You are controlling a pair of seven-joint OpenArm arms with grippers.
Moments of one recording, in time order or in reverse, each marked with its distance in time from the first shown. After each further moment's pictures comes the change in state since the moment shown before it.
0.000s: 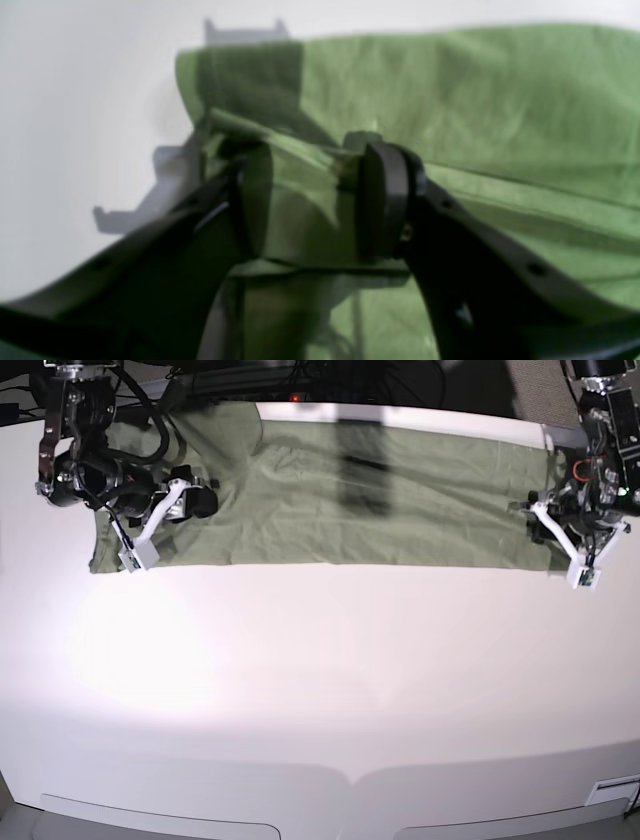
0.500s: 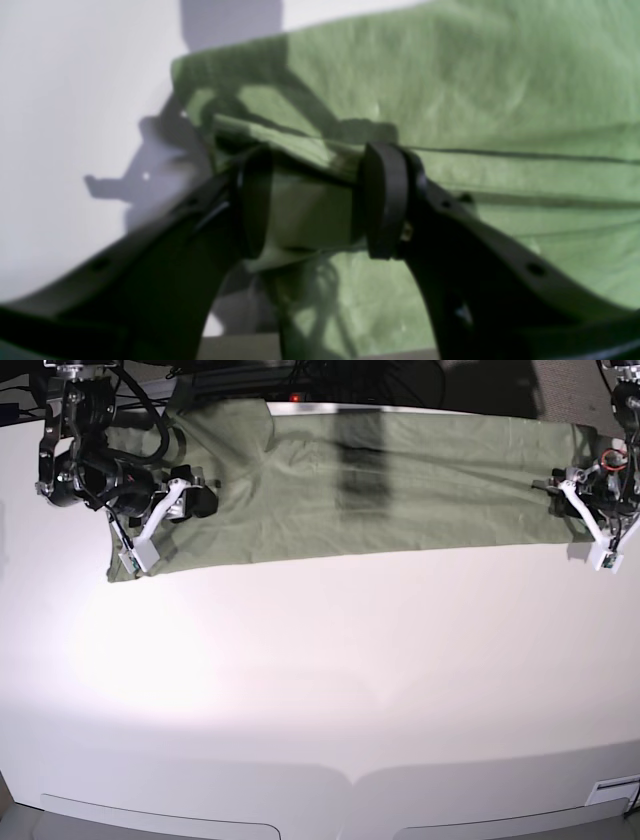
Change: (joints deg) left arm 3.5 -8.1 0.0 3.0 -11.5 0.0 10.3; right arm 0.0 0.0 0.0 0.0 0.0 0.0 0.5
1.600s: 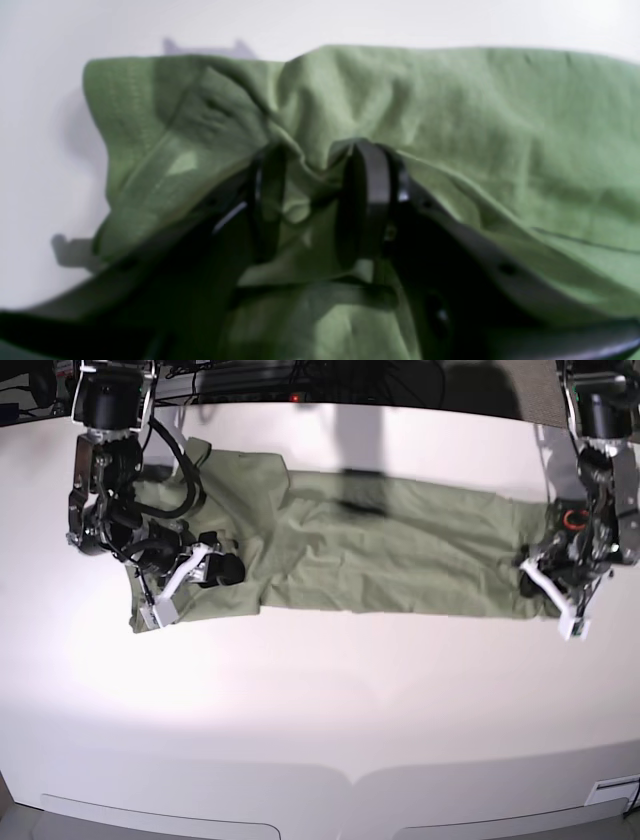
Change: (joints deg) left arm -18.9 5.4 10.6 -24.2 7.2 0.4 -17.2; right arm 15.3 -5.8 0.0 -20.9 -7.3 1.9 9.8
